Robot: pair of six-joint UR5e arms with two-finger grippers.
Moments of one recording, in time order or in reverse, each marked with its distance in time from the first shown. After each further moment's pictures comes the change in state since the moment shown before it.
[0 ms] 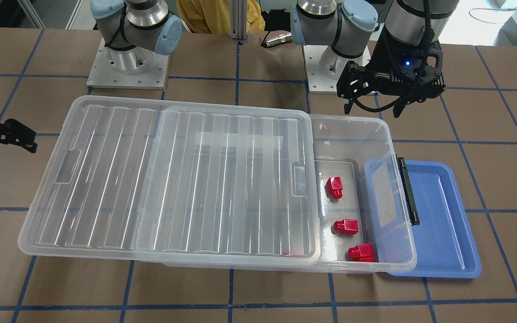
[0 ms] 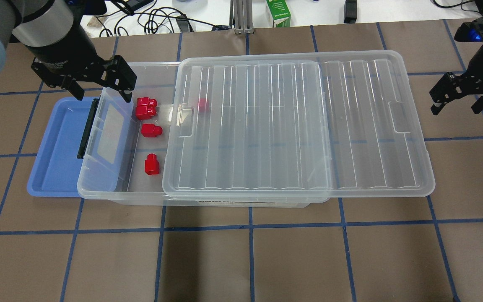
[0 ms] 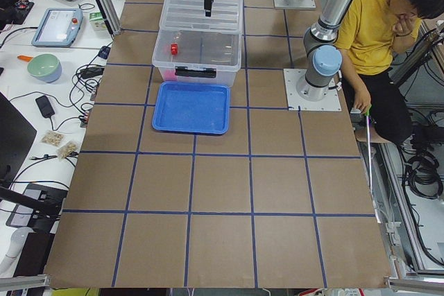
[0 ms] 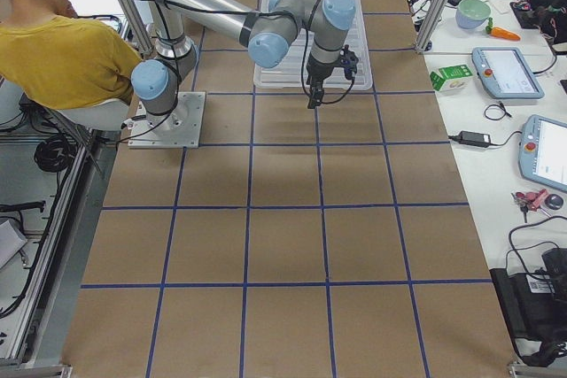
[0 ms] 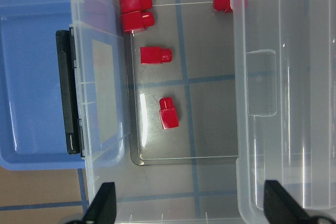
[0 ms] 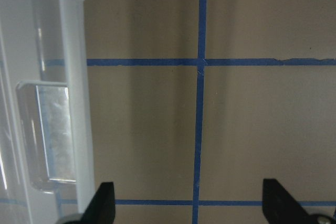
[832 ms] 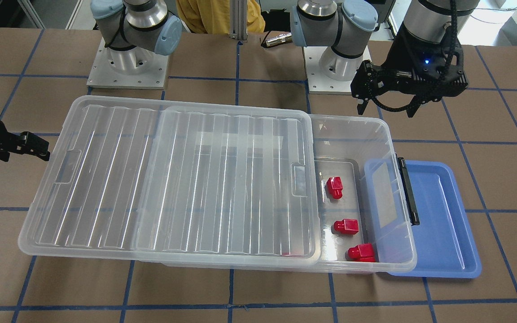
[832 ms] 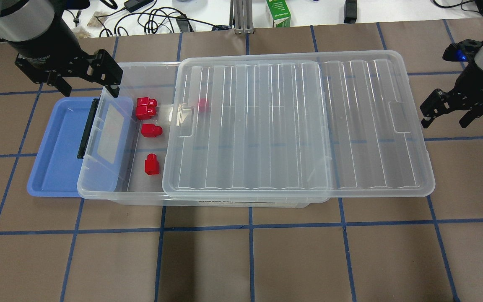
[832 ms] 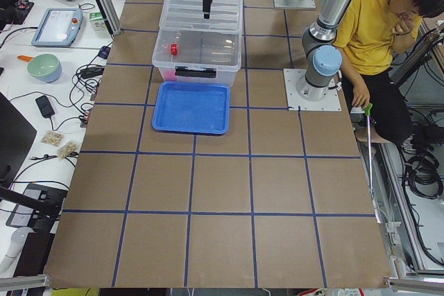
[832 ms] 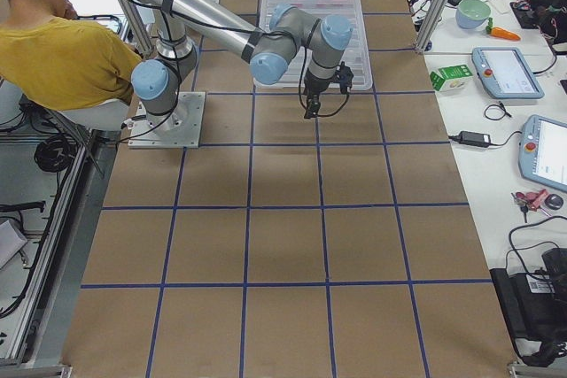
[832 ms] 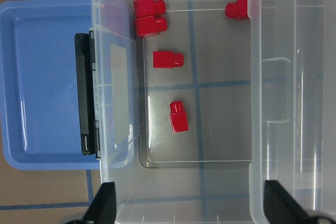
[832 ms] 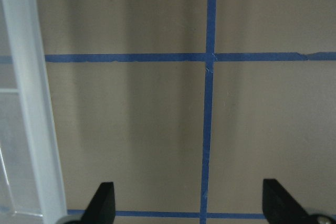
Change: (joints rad) left arm 0.046 0.006 0.008 -0.003 -0.005 0.026; right arm -0.001 0.022 0.086 -0.082 0.010 0.006
